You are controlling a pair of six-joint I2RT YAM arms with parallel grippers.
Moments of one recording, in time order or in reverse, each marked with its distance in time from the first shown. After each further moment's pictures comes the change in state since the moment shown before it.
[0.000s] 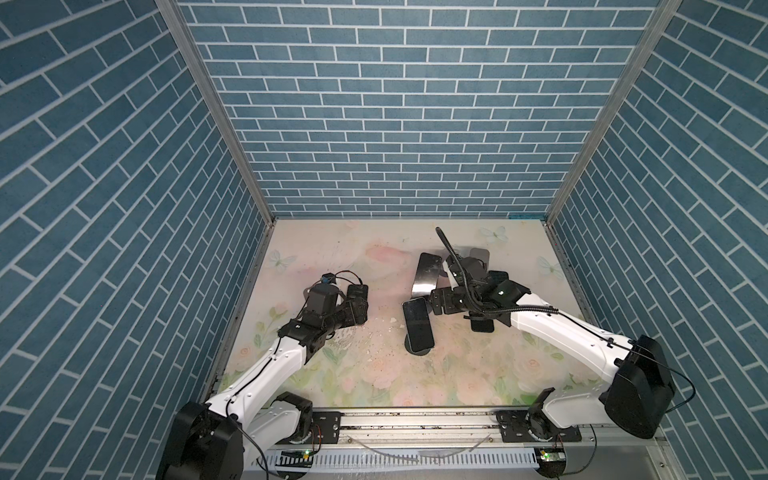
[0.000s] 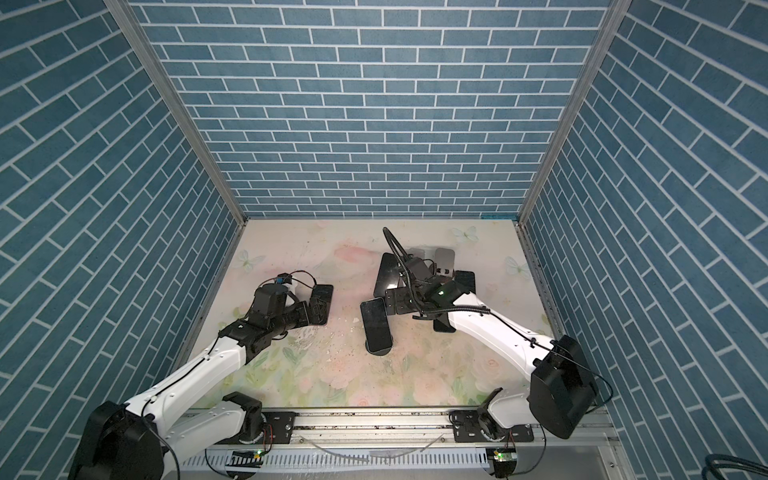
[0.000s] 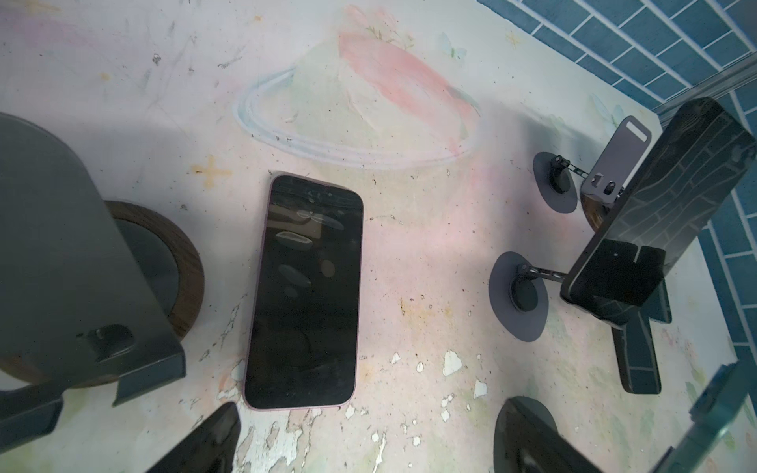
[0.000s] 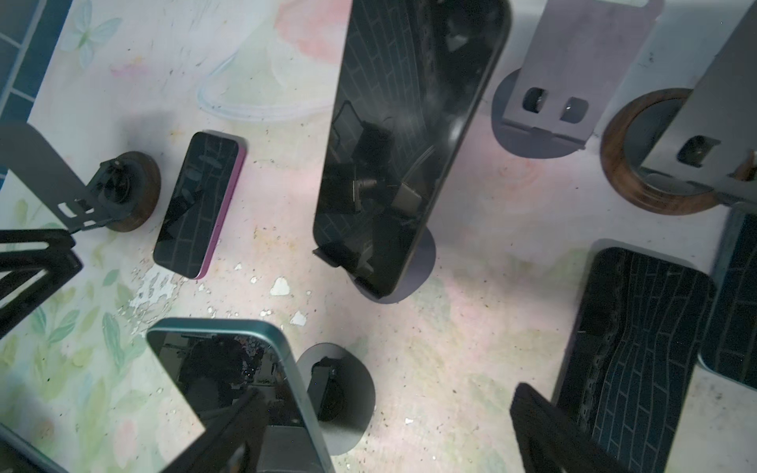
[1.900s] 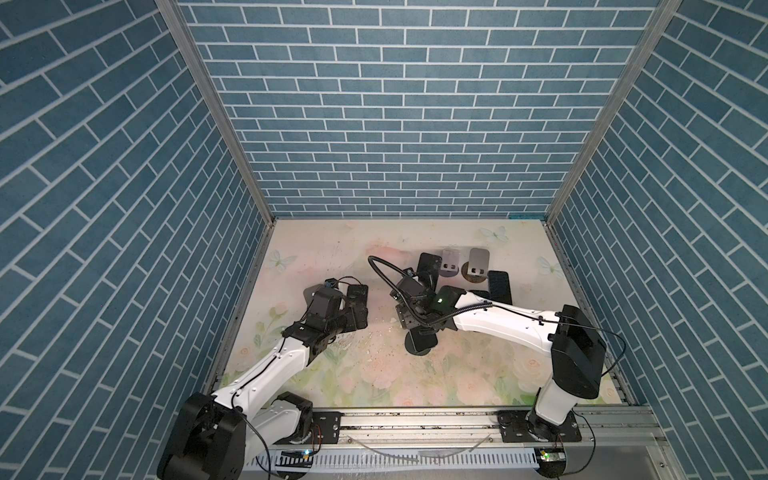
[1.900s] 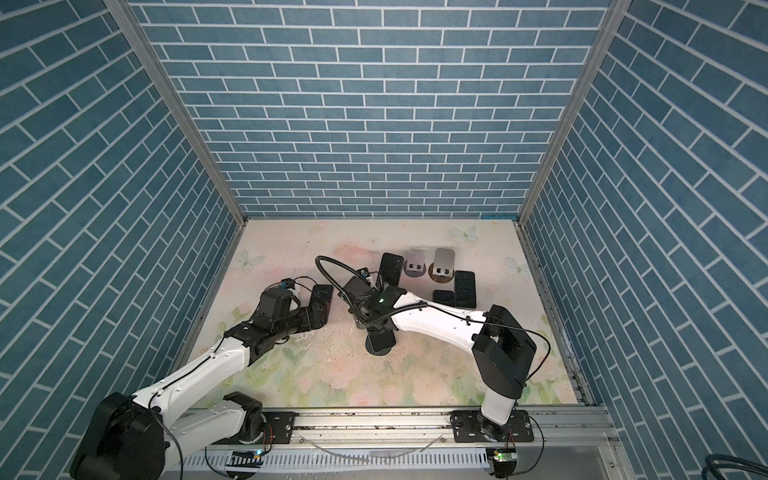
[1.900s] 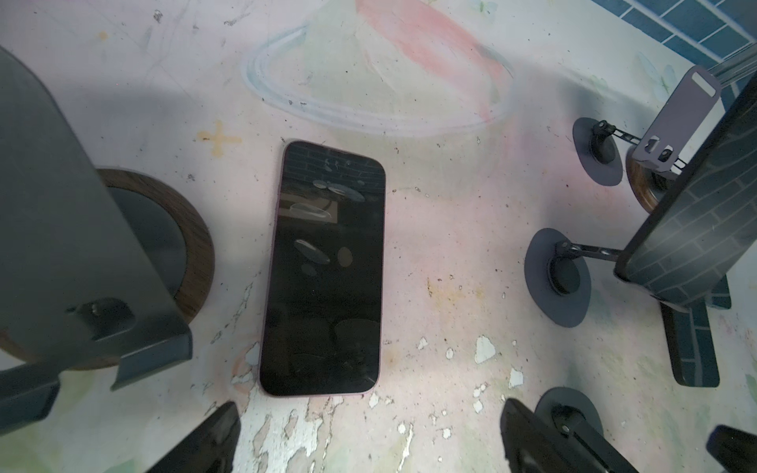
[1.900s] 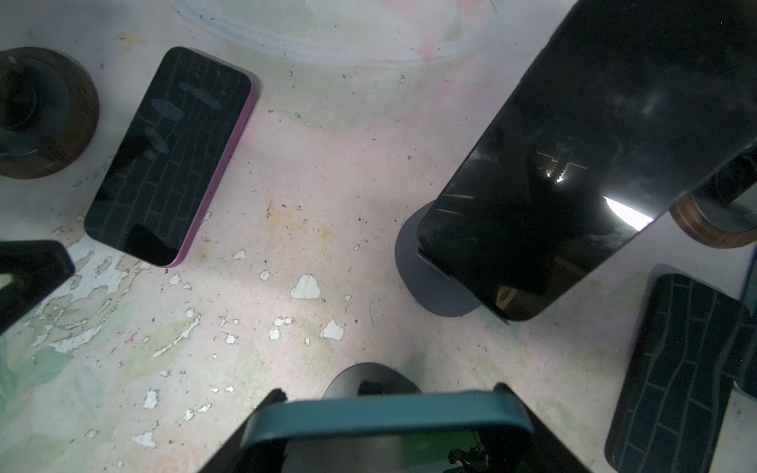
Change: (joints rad) left arm -0.019 0.026 -0.036 0.011 -0.043 0.024; right arm 0.281 0.336 0.264 -0.116 0.311 0.085
